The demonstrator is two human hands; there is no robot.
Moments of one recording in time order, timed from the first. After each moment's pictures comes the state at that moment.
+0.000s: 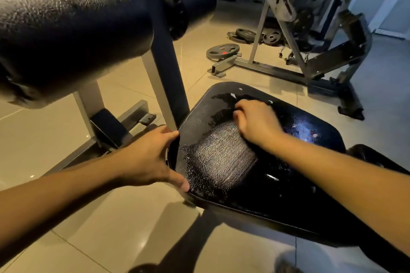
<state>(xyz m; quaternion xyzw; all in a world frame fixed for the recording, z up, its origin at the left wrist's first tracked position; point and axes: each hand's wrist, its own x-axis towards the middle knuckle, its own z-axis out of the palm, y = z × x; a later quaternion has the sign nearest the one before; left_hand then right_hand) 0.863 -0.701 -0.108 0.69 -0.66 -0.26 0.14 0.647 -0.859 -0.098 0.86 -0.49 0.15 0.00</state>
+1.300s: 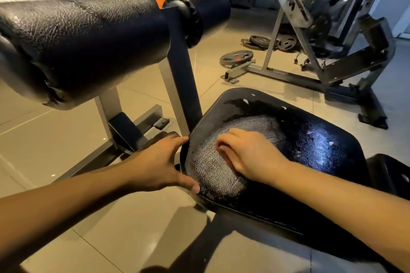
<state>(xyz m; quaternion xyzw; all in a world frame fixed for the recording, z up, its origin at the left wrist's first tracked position) 0.860 -0.691 -0.110 0.71 -0.64 -0.26 0.15 0.650 -0.793 -0.097 0.96 -0.26 0.09 -0.01</state>
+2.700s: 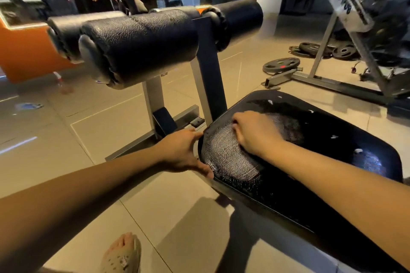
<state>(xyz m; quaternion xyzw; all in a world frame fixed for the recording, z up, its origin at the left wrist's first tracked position) 0.820 -0.670 -0.100 0.78 -0.58 -0.19 0.11 0.666 -0.812 -0.095 0.94 -0.31 0.12 0.00</state>
